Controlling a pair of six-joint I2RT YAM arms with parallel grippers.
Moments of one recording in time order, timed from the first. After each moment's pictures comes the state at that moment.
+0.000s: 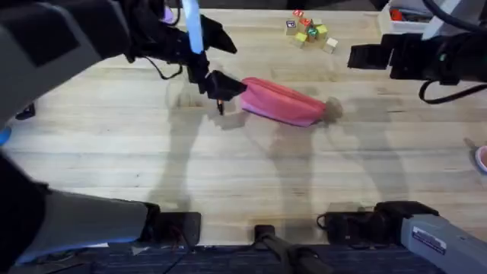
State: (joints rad) left arm -0.11 1.58 1.12 -0.59 0.89 0.99; right arm 0.00 1.08 1.01 -0.74 -0.04 0.05
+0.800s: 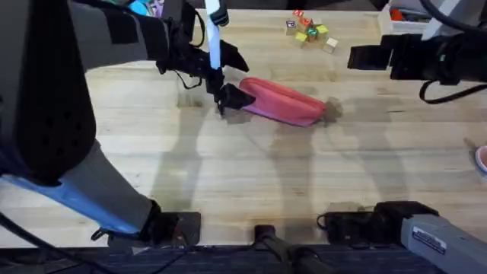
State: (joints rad) left arm -0.16 1.84 1.12 -0.43 0.94 1.00; right arm 0.00 1.08 1.01 -0.74 -0.04 0.03
